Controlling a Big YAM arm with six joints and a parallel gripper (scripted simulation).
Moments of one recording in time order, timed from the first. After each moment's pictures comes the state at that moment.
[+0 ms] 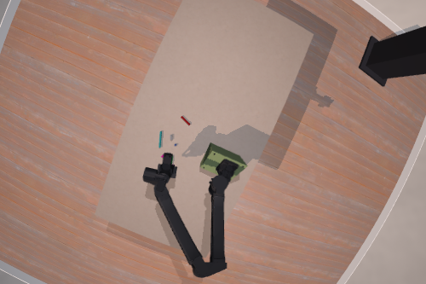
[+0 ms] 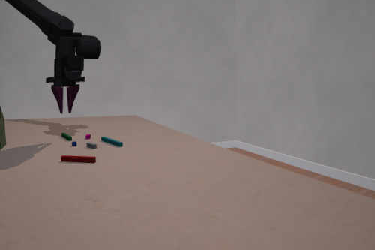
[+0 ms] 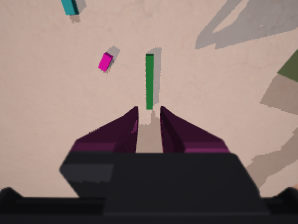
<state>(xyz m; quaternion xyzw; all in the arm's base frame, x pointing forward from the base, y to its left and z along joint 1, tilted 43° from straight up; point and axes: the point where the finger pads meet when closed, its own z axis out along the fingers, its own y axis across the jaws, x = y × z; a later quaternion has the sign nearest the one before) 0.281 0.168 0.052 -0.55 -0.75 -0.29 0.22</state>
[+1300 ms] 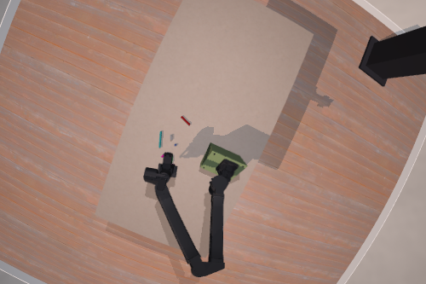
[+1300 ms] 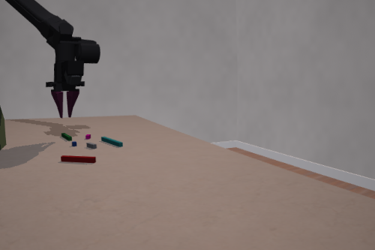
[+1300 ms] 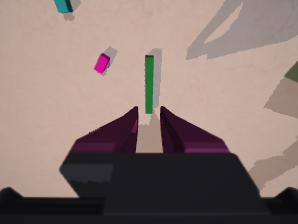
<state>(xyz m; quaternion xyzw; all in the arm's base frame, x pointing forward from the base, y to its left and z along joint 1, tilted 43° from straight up) 0.280 0.177 0.044 -0.55 -0.75 -0.29 0.22</state>
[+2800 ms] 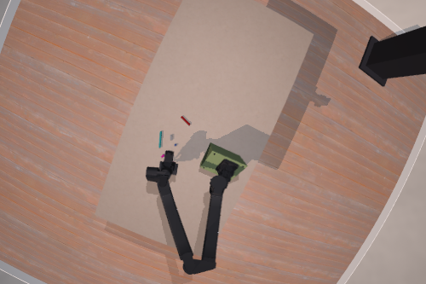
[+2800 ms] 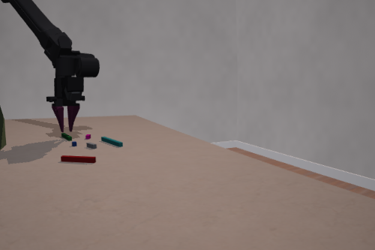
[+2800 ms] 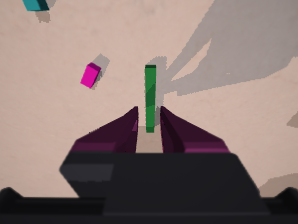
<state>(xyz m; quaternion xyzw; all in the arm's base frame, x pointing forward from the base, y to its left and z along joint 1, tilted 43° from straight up) 0.281 0.205 0.015 -0.55 -0.75 -0.29 0.22</state>
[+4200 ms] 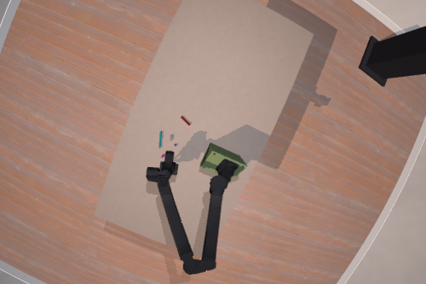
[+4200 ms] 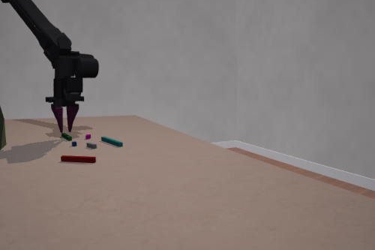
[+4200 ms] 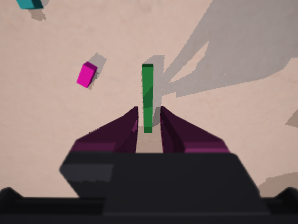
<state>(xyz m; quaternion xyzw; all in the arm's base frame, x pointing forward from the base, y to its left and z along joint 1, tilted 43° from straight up) 0.278 0.206 0.014 -0.55 -0.75 -0.29 0.22</state>
